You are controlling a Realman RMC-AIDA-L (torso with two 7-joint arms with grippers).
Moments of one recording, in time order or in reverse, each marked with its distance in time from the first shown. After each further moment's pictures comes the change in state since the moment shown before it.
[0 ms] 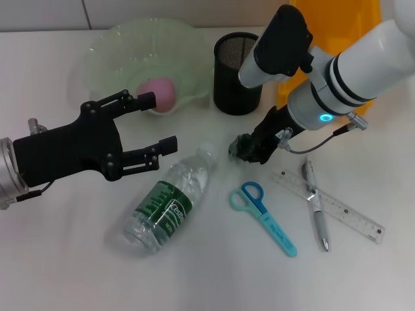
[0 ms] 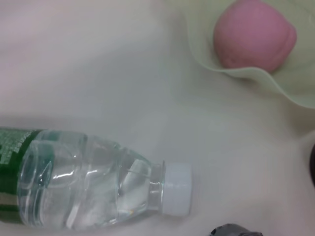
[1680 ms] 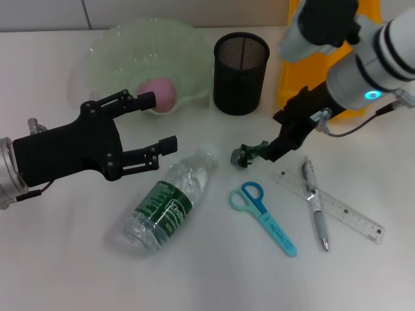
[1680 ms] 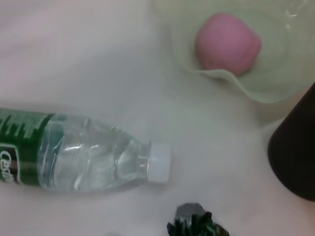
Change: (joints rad) left arm 0.001 0.000 0.000 0.003 0.000 0.001 -0.002; right arm -0.099 -0.004 0.139 -0.316 -0.127 -0.271 -0.004
